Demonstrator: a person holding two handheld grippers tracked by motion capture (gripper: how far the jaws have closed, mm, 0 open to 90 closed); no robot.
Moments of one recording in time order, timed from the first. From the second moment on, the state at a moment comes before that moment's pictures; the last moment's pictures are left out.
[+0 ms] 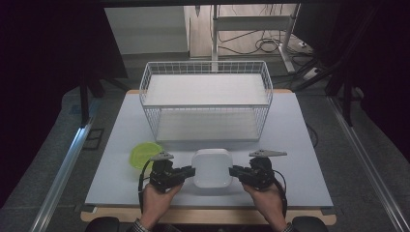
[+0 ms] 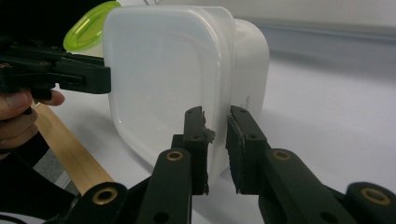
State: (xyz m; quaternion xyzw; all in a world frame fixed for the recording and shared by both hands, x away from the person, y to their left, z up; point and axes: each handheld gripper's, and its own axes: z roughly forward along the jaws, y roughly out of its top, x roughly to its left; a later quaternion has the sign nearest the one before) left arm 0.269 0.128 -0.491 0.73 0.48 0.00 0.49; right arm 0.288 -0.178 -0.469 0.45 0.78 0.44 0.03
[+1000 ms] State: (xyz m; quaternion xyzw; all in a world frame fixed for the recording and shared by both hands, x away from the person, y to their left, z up) left arm 0.308 0.140 -0.381 0.72 0.43 0.11 0.53; right arm 0.331 -0.169 -0.371 0.40 0.75 0.52 0.09
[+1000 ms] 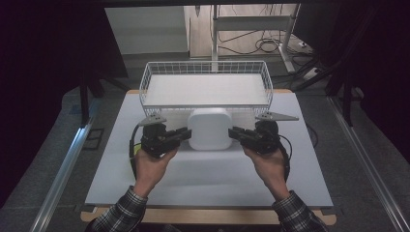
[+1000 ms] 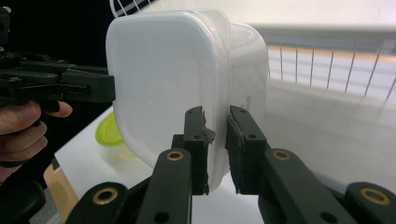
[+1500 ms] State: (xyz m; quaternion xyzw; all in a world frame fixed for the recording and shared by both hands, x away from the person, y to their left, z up) left arm 0.336 0.149 -0.338 0.71 0.44 0.13 0.54; right arm 0.363 -0.155 -0.326 0.39 0.74 0.53 0.11
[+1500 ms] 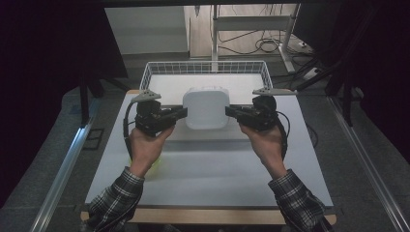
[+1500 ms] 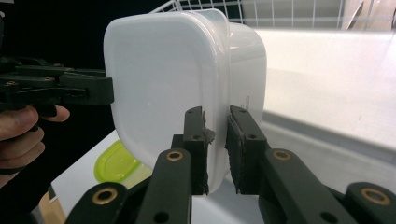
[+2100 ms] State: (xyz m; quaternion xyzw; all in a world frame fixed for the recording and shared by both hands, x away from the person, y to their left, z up) left arm 0.386 0.153 -0.309 0.71 0.44 0.13 0.53; right arm 0.409 -0.147 -0.299 0.41 0.73 0.54 0.11
